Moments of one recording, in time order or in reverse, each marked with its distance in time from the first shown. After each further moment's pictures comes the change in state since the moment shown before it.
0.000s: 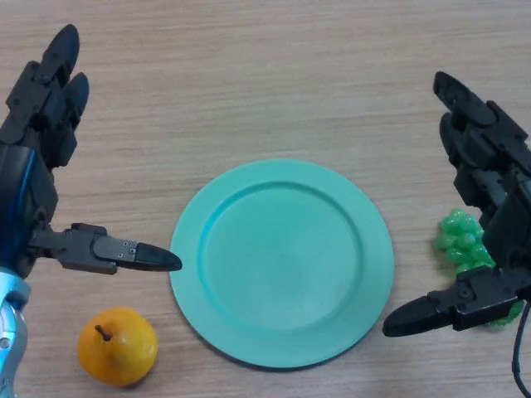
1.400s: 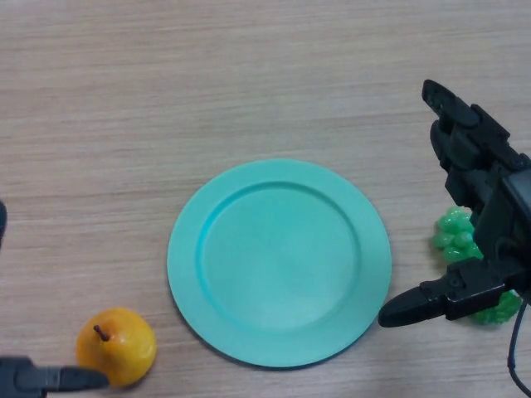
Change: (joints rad) left arm 0.399 -0.112 0.206 0.118 -0.059 -0.303 -0.149; right arm -0.056 -0.007 0.004 0.083 -0.020 0.026 0.032
